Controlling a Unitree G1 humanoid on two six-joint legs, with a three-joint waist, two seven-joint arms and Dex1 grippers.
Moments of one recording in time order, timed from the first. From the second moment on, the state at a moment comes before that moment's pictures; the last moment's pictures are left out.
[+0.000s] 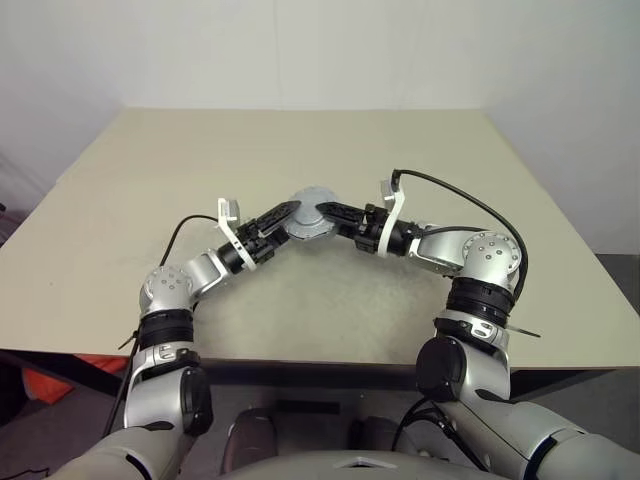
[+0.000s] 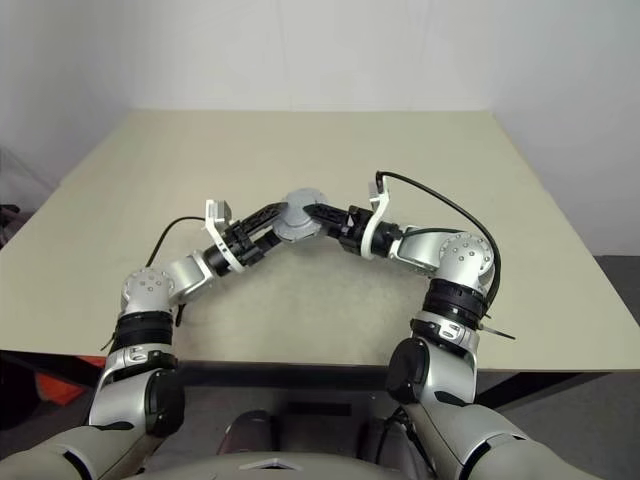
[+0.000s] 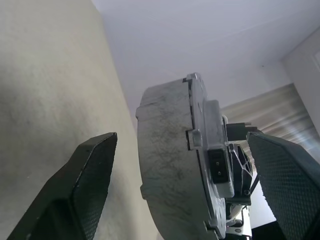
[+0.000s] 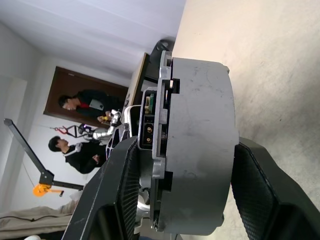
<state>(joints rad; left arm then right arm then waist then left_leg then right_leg) -0.58 0.12 0.45 0.42 -0.98 1.13 -0.64 -0.77 0.02 -0.64 0.18 0.85 1.56 0.20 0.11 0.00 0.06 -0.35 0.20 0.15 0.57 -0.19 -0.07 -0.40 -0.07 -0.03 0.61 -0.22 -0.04</state>
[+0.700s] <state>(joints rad) -0.59 0.11 0.44 0.44 -0.99 1.09 -0.64 -0.77 0.03 -0.63 0.16 0.85 1.56 0.20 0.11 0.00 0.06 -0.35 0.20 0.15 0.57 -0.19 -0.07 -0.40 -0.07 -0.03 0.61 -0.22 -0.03</state>
